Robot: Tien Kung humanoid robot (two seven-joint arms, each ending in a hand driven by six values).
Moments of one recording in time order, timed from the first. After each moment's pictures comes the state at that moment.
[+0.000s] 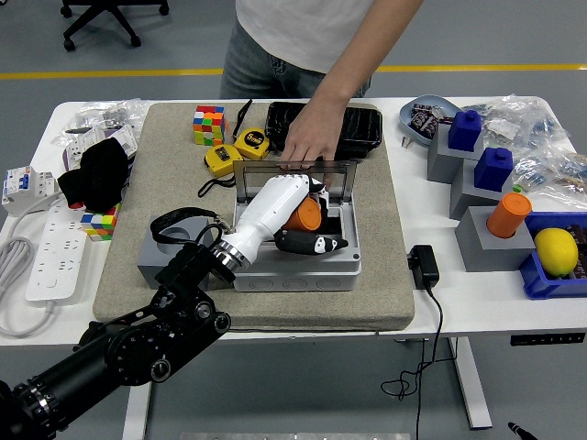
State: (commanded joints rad) left arm -0.52 0.00 -0.71 -1.02 1.83 0.43 -0.22; right arm 0.18 -0.03 1.53 0.18 -1.55 -0.12 -0.21
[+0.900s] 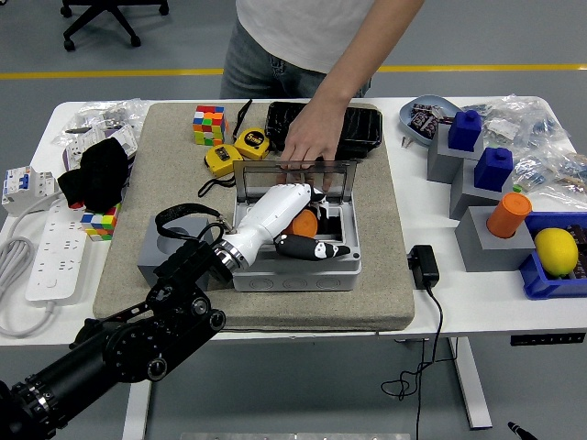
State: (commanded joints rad) left arm -0.52 0.00 -0.74 -1.01 1.86 0.32 -0.20; right arm 0.18 -0.03 1.53 0.18 -1.55 -0.12 -0.21
